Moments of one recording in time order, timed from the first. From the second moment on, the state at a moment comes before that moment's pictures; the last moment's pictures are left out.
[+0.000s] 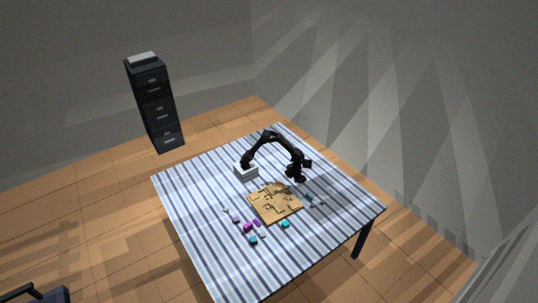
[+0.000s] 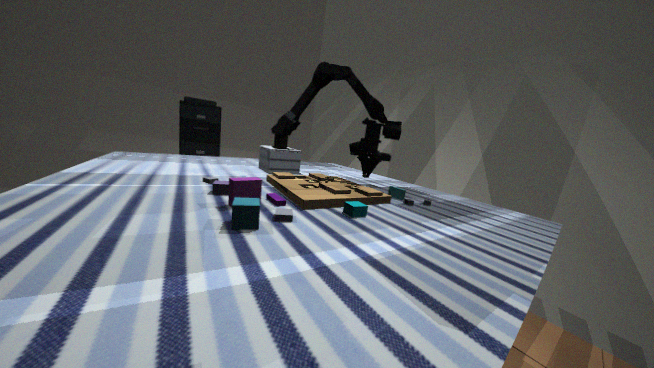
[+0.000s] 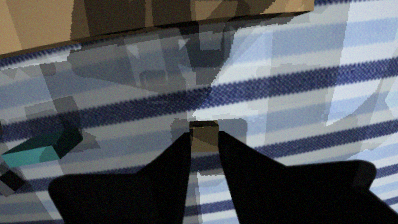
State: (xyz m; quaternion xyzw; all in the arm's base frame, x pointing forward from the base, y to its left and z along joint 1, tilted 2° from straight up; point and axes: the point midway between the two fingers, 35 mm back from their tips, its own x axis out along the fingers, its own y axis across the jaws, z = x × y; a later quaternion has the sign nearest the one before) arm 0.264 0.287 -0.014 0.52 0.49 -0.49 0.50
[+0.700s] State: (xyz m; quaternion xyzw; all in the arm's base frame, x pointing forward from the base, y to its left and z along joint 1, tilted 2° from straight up) arm 0.263 0.285 -0.047 0.52 0.49 -0.49 0.50
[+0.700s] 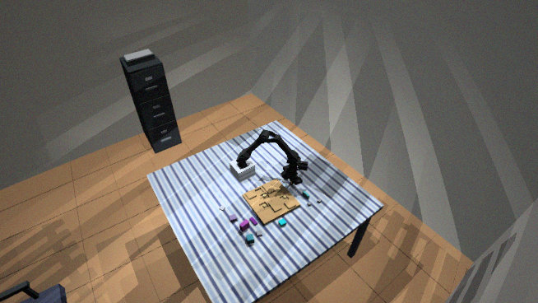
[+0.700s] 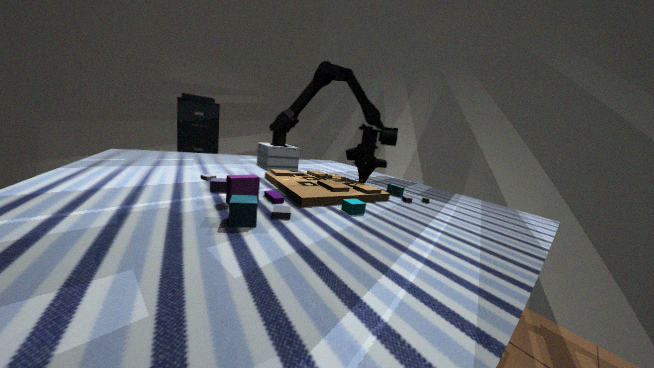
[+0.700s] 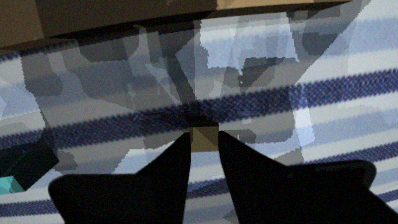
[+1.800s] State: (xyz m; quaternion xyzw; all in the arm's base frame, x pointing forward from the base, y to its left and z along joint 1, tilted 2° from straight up) arm 0.262 0.284 -0.013 0.52 0.49 -0.49 0.50
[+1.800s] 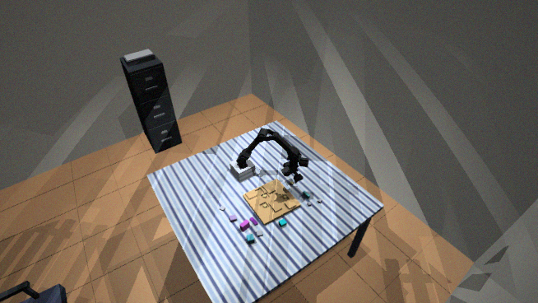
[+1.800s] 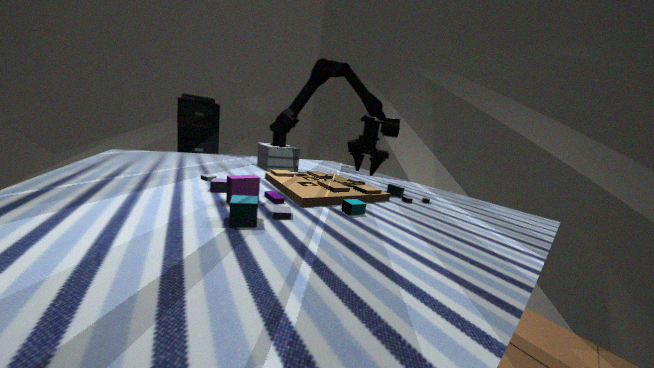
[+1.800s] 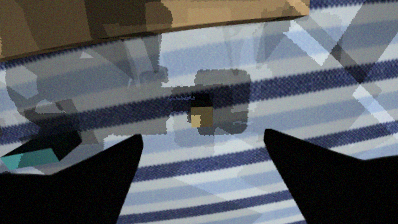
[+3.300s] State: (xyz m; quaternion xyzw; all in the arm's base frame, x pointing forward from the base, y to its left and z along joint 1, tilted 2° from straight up) arm 0.297 0.155 0.025 0.14 0.68 -0.14 0.71
